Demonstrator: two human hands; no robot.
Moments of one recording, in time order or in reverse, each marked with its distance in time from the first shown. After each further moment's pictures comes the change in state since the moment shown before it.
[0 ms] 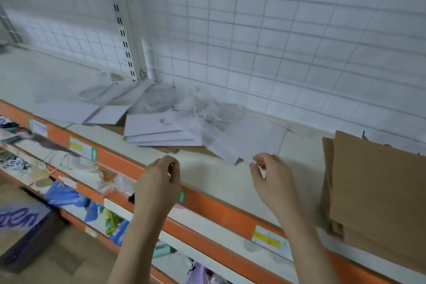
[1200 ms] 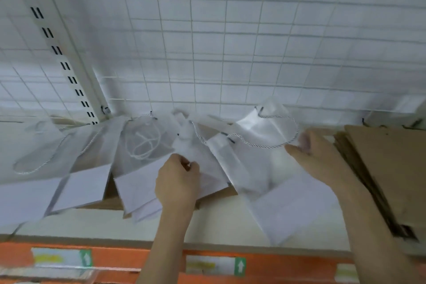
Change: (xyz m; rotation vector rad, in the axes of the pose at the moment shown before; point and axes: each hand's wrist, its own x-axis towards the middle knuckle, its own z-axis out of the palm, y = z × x) left_hand 0.146 -0.019 0.031 -0.179 -0.272 -0.194; right_hand 0.079 -0.024 -0.009 -0.048 0.152 0.450
